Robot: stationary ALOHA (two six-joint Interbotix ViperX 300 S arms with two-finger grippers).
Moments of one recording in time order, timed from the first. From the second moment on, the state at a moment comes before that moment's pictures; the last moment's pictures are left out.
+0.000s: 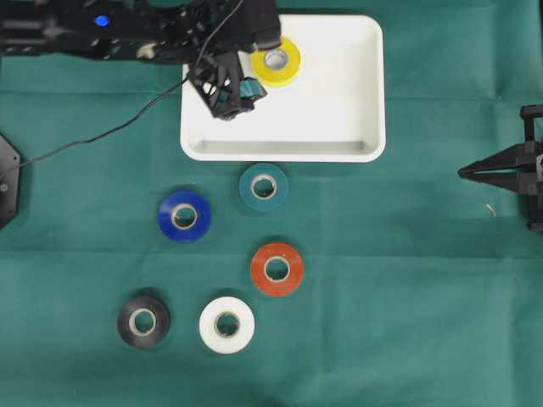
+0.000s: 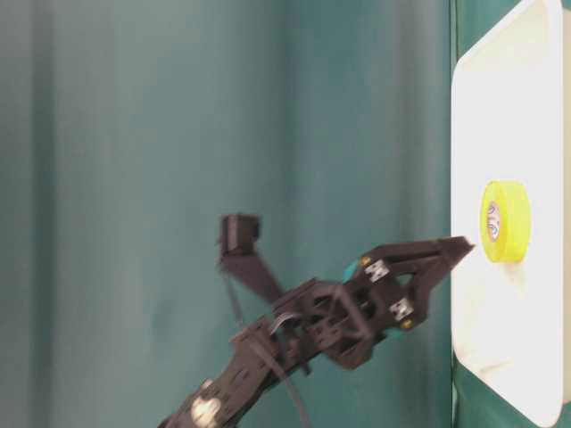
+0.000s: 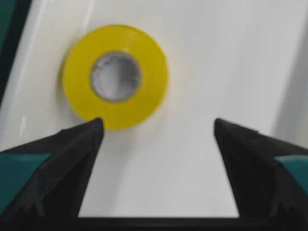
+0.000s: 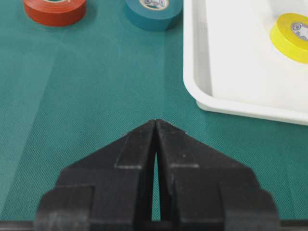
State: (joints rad) left arm 0.34 0.09 0.46 -0.02 0.31 0.12; right arm -0.02 -1.13 1.53 -0.02 -0.06 0.01
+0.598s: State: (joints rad) left arm 0.26 -0.29 0.83 -0.02 0.31 0.11; right arm -0.02 -1.13 1.53 -0.02 -0.06 0.01
